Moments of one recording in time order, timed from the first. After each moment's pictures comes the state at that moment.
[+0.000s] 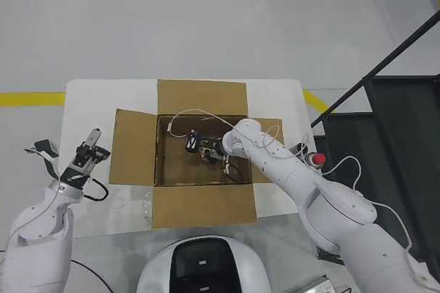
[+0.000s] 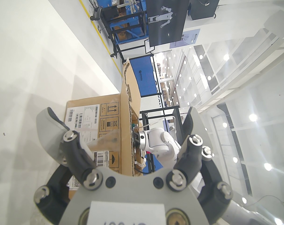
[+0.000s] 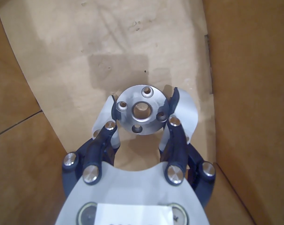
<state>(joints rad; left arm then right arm) 1.45 -1.22 -1.69 -1.52 -0.12 -0.33 -0.58 -0.50 -1.50 0.47 -0.58 -1.14 -0.67 0.43</state>
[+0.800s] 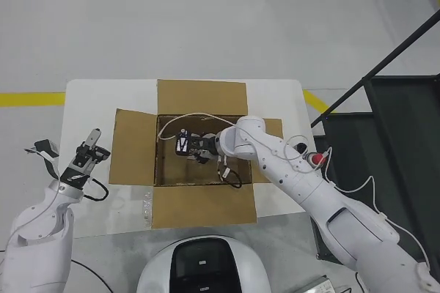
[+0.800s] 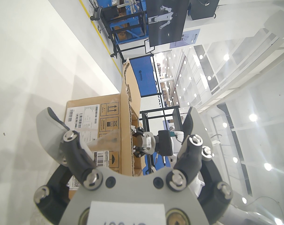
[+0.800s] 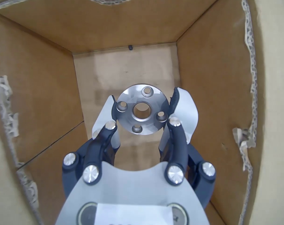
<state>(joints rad) 1.45 -1.22 -1.69 -1.52 -0.12 -0.33 -0.58 -0.69 -1.33 0.72 -1.20 -1.18 -0.72 0.62</state>
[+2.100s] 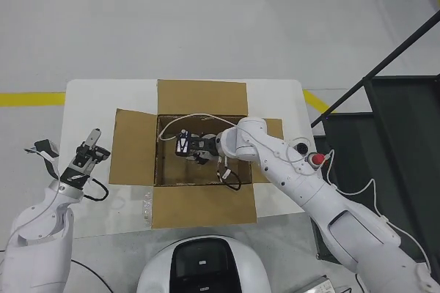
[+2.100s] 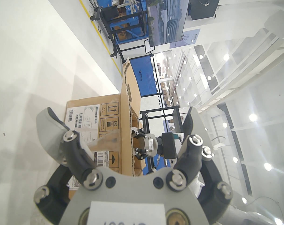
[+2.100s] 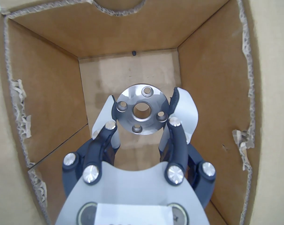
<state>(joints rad) 1.45 -1.22 -1.69 -1.52 -0.12 -0.33 -0.58 -0.73 -1.31 0.76 -1.25 -1.19 -0.76 0.59</state>
